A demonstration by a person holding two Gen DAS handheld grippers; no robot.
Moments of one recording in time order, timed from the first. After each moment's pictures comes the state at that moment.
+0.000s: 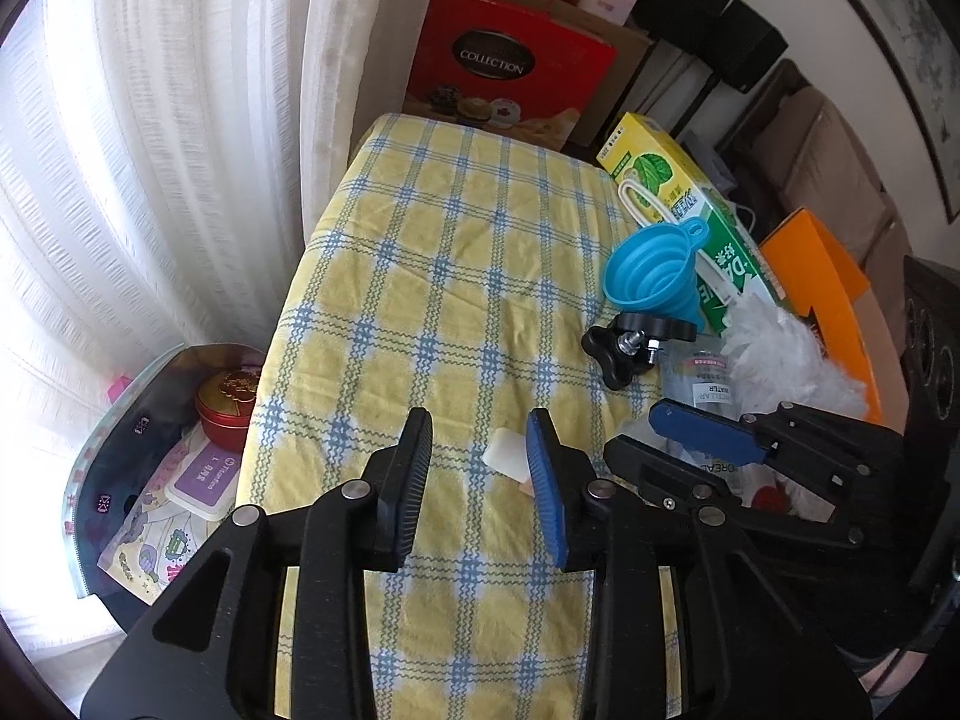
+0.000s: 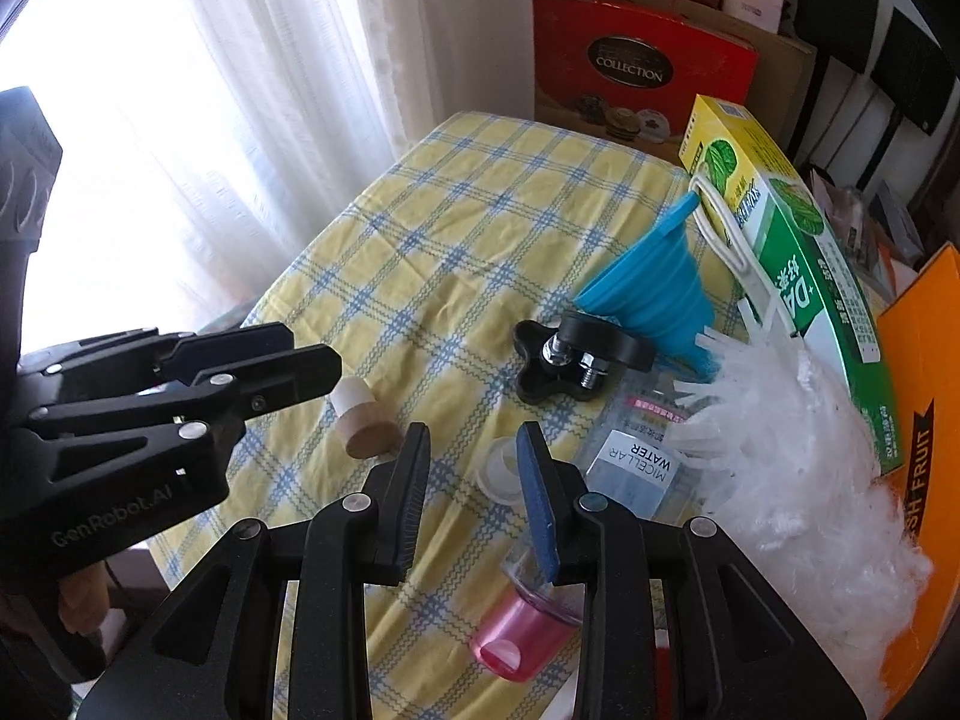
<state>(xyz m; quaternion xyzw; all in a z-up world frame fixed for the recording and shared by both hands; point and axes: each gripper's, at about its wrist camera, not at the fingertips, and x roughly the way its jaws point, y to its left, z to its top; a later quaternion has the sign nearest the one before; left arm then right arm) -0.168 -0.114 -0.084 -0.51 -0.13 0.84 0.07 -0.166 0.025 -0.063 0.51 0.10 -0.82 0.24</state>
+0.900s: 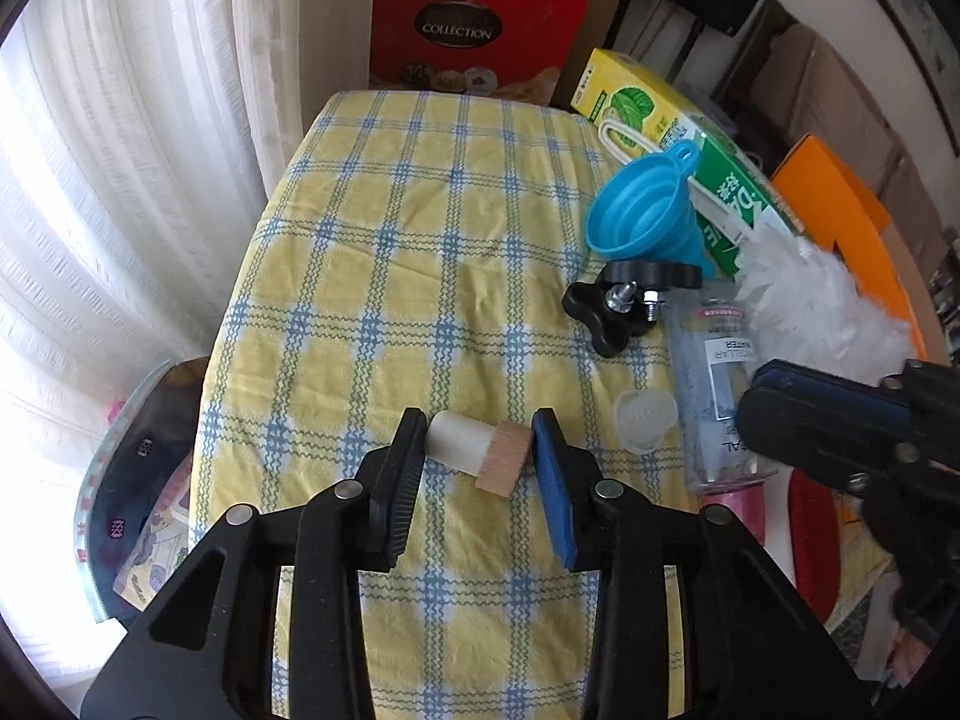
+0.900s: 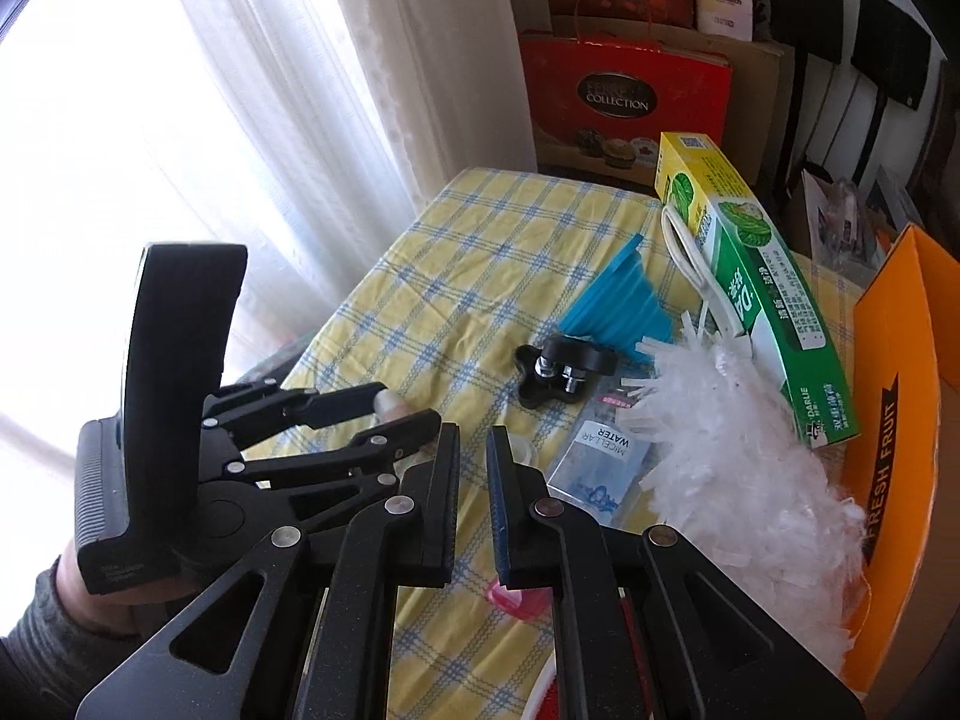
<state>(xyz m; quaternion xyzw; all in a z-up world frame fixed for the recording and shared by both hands) -0.174 -0.076 -0.104 -0.53 -0.06 0.84 0.08 -0.156 0.051 -0.025 0.49 0.04 -0.83 0.26</state>
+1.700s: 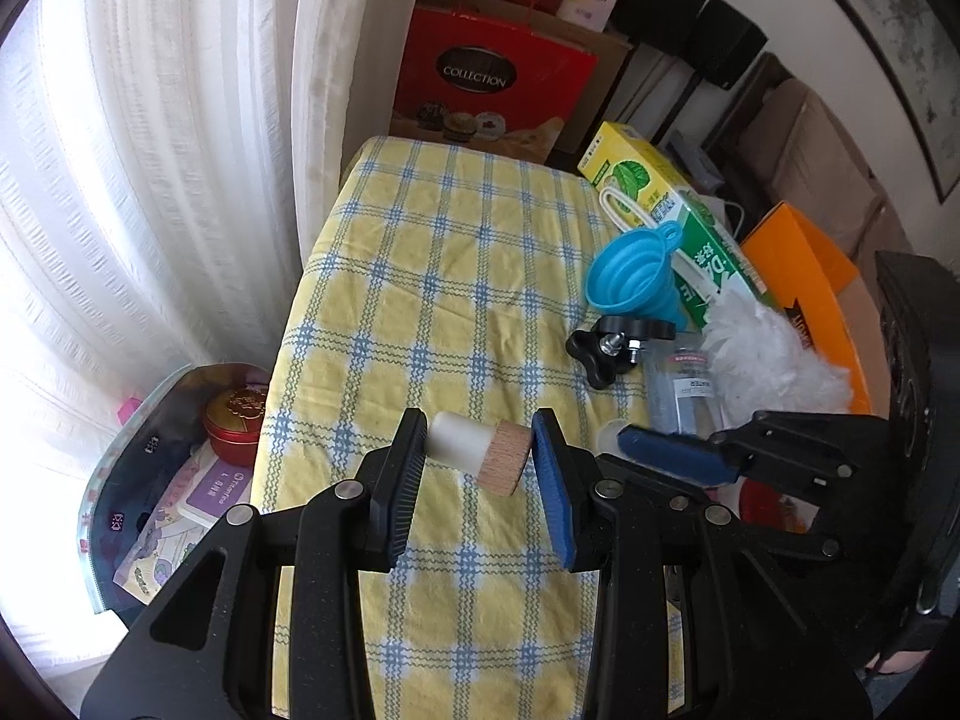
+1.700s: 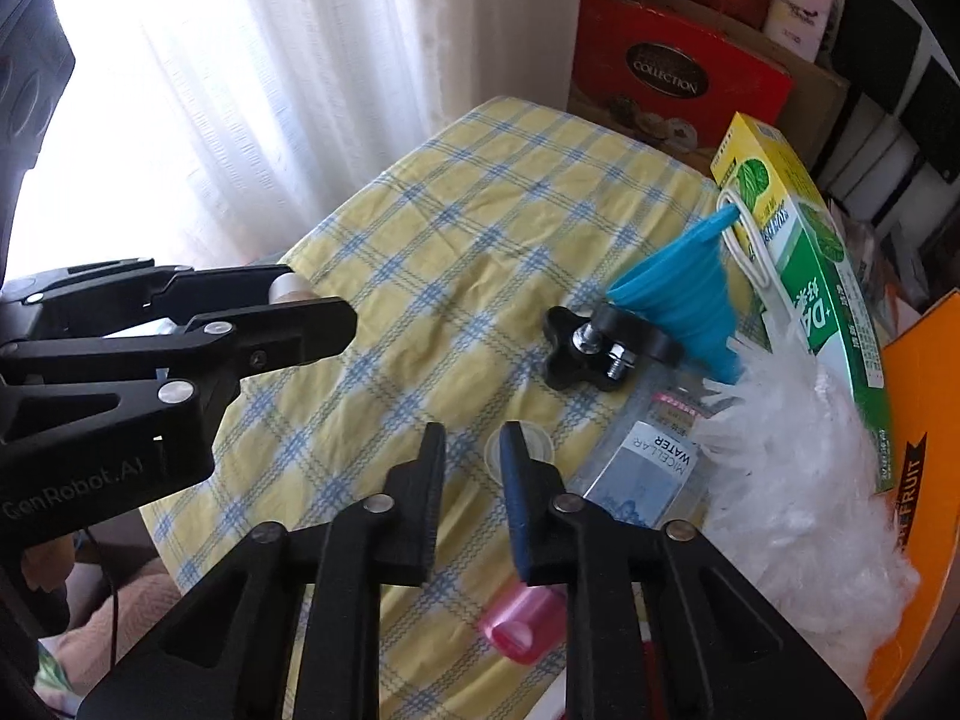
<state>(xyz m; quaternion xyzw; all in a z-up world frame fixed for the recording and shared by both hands) -0.163 -0.111 -0.071 -0.50 -0.11 0.85 0.09 -0.157 0.015 -0.065 0.51 0.15 -0.80 0.27</state>
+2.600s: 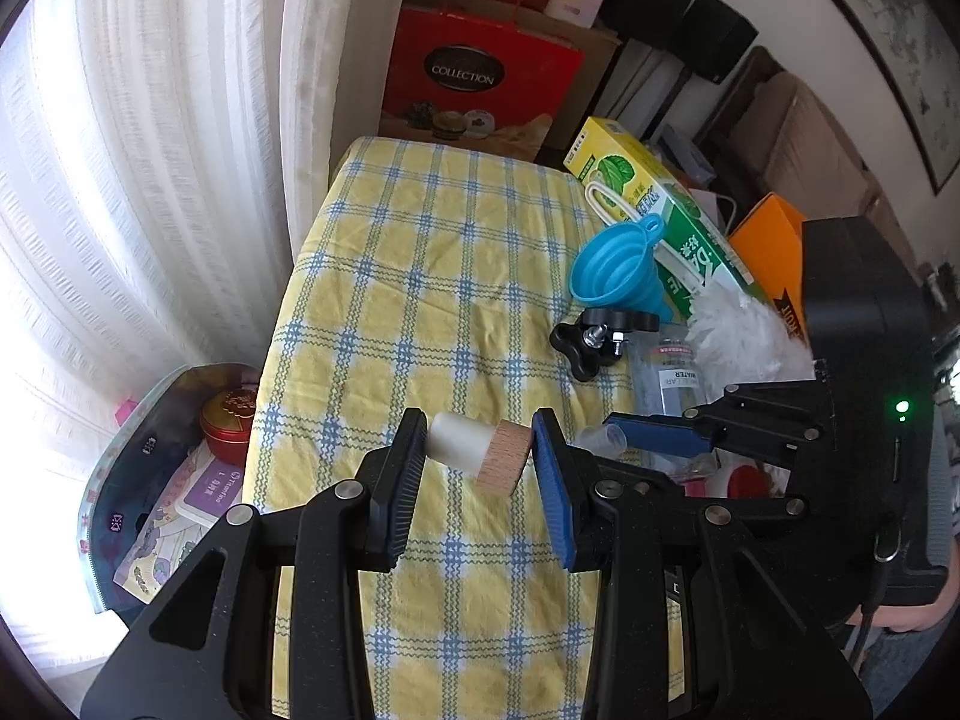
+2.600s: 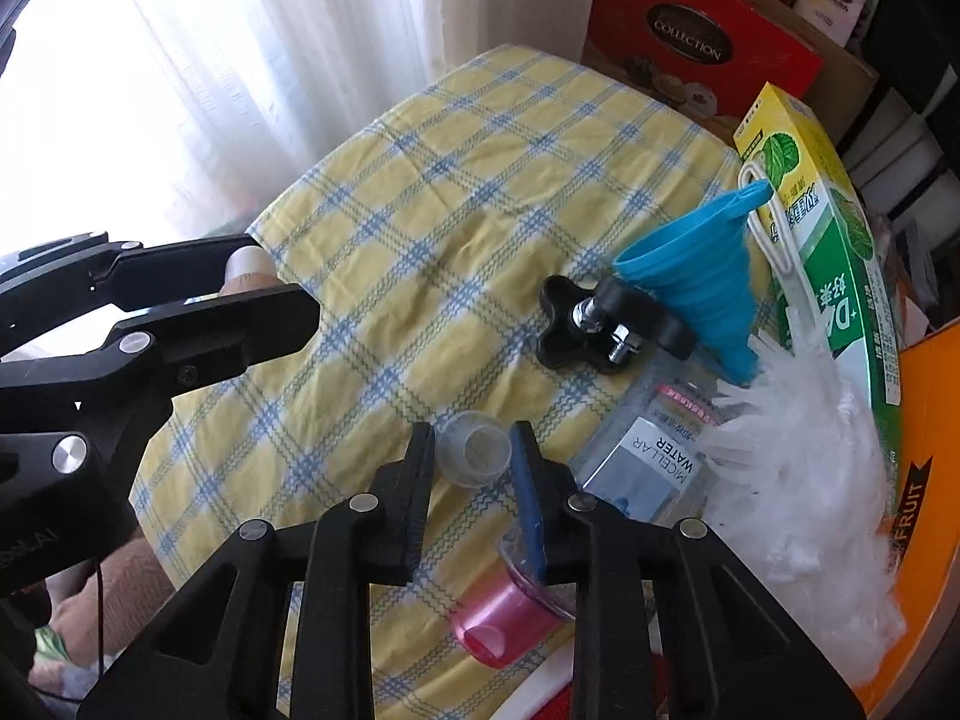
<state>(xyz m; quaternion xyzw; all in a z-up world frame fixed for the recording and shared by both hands) -0.158 -0.105 -0.067 -0.50 -0.11 0.85 0.09 -0.174 0.010 -0.078 0.55 0.19 -0.77 0.27</state>
